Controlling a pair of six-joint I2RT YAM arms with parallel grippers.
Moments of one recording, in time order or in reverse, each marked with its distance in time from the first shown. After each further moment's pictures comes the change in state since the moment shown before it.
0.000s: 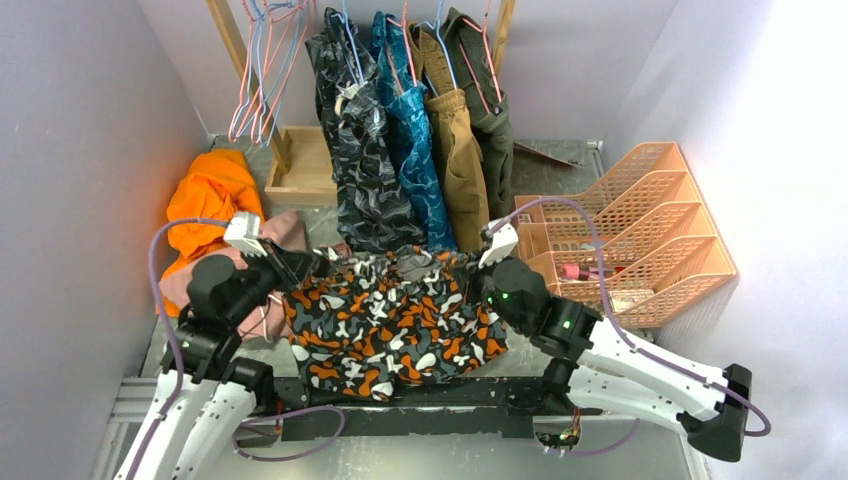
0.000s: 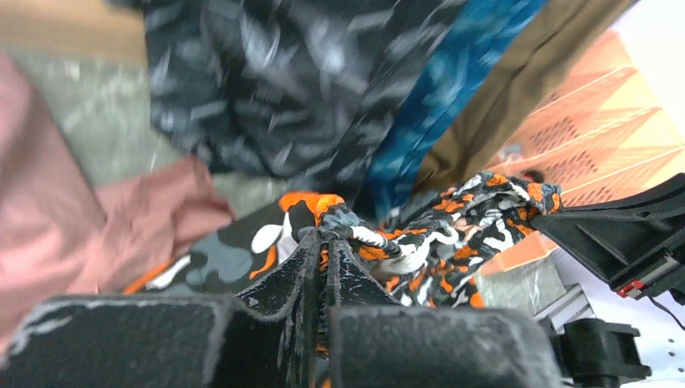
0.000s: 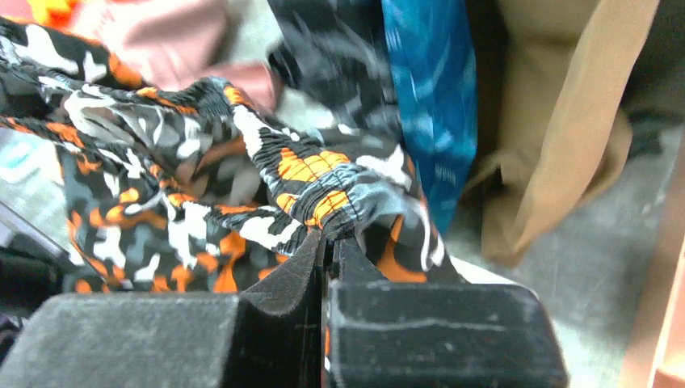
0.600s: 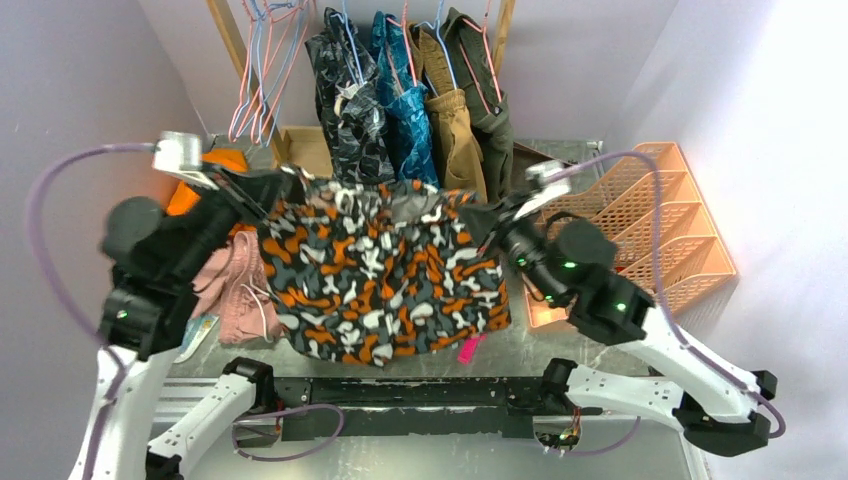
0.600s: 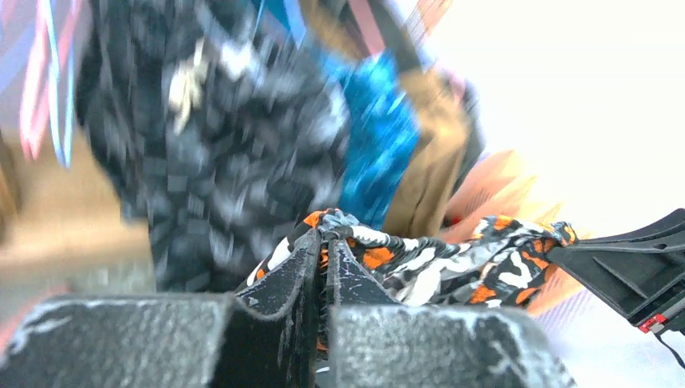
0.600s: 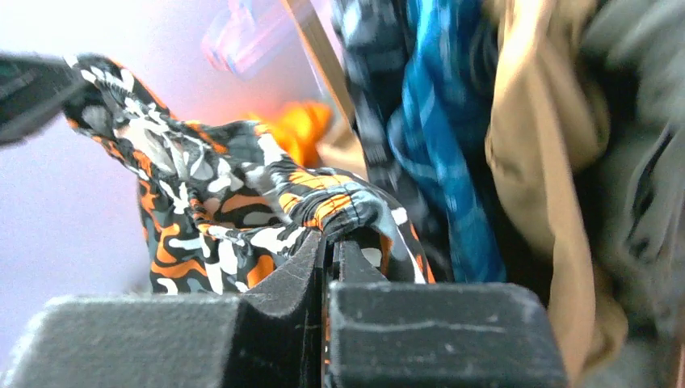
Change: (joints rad) left arm 0.000 0.278 0.518 -0.087 -0.025 0.072; right arm 0.000 0.073 0.364 -0.057 -0.021 -0.058
